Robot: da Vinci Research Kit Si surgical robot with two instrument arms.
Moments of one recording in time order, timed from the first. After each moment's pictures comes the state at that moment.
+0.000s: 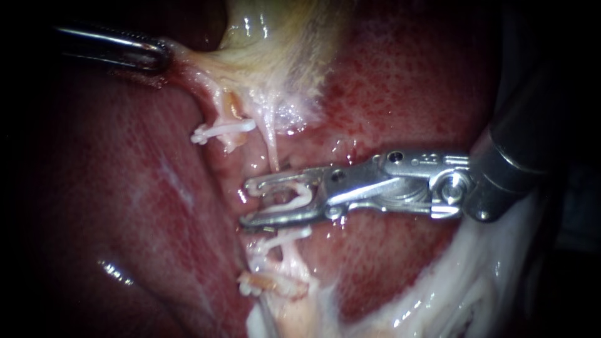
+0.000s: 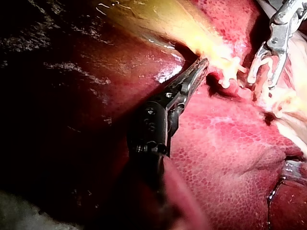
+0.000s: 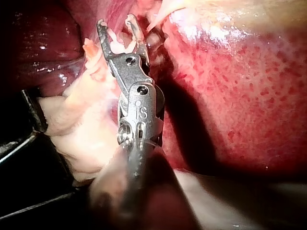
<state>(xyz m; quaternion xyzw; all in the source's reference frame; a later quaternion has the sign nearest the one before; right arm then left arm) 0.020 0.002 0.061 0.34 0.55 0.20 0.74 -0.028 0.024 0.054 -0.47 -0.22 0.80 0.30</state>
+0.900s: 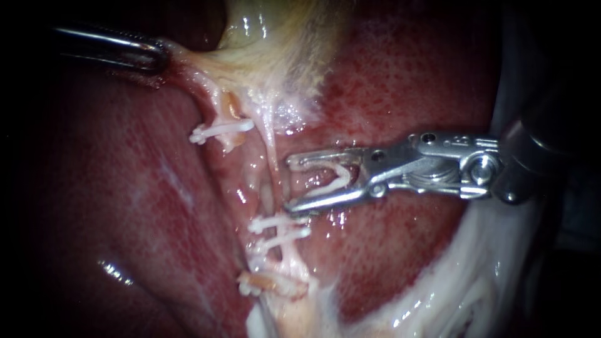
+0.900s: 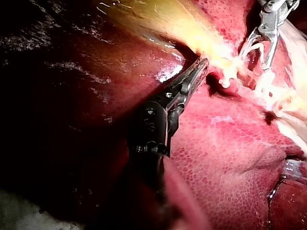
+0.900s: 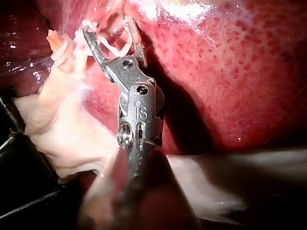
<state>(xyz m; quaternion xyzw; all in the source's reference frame) 0.016 0.005 0.066 0.36 0.55 0.21 0.72 -0.027 0.024 0.053 -0.47 -0.23 0.80 0.30</state>
